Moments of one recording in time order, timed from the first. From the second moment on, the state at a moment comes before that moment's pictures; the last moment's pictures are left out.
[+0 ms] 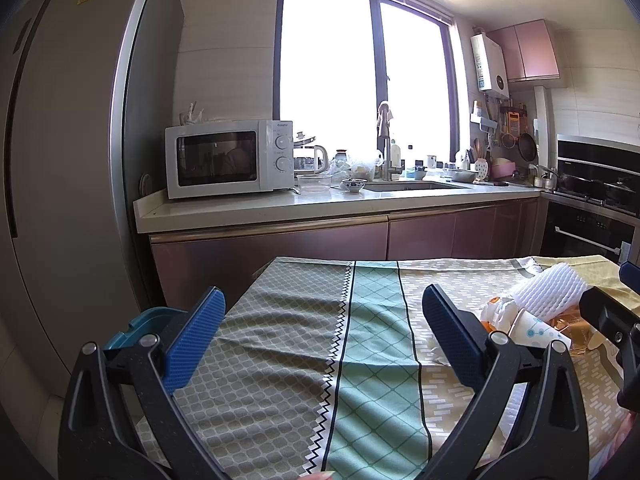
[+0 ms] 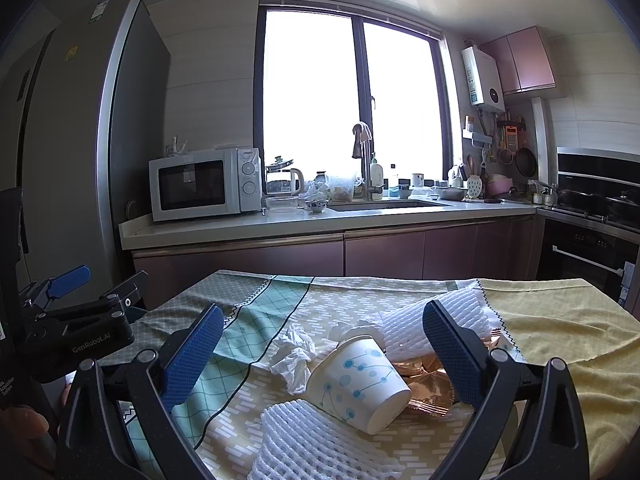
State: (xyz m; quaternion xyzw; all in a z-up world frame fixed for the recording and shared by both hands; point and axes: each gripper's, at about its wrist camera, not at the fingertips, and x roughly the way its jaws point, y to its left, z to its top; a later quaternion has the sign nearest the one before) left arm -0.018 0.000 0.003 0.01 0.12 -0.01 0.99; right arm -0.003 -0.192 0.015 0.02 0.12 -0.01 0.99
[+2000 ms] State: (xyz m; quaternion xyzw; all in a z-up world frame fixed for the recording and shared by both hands) left arm 0.027 -0.117 -0.105 0.03 0.40 -0.37 0.84; right arm 0.047 -0.256 -0.061 0.19 0.31 0.09 0.93
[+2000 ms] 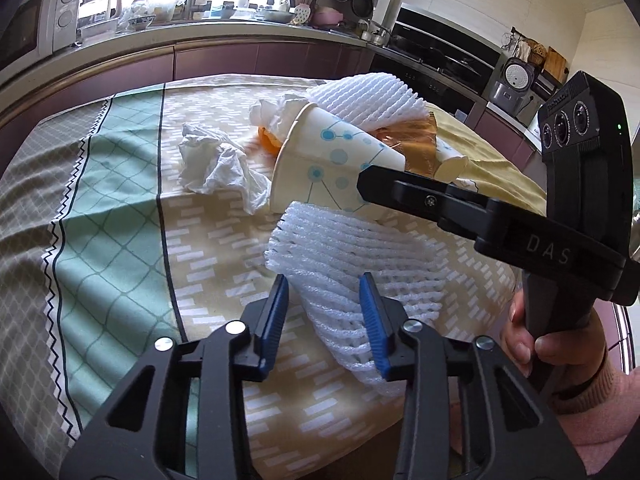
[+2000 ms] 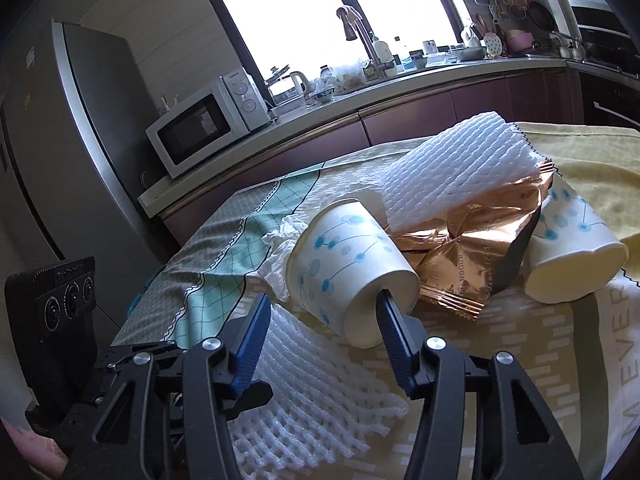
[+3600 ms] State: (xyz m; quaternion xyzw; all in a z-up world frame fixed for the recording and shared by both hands) left arm 0.040 -0.004 -0.053 -0.04 0.34 -0.31 0.89; right arm 0.025 -0.281 -0.075 0.25 0.33 0.05 0.91
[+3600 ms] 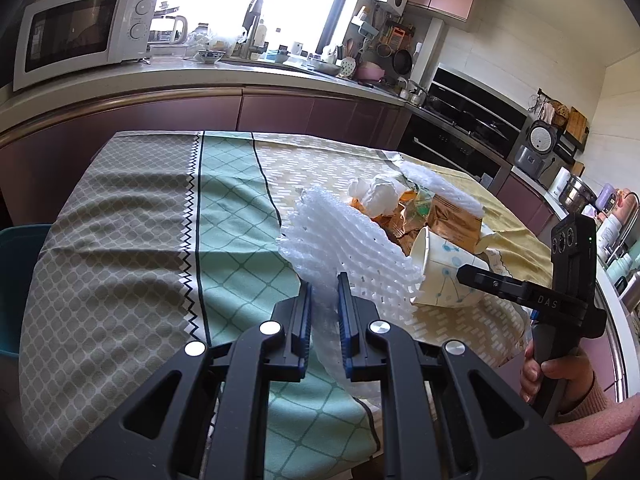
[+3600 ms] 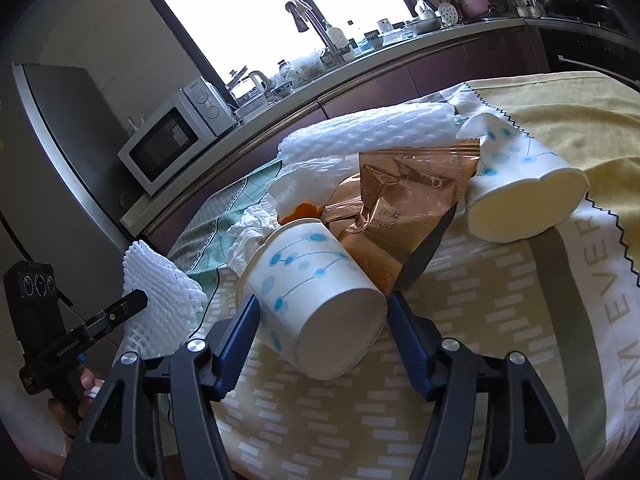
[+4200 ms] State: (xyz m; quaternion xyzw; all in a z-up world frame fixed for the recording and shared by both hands) left arm 0.041 0.061 -0.040 -0.07 0.31 -0.26 0.91; right arm 0.036 -0.226 -0.022 0.23 0.28 0.18 0.91
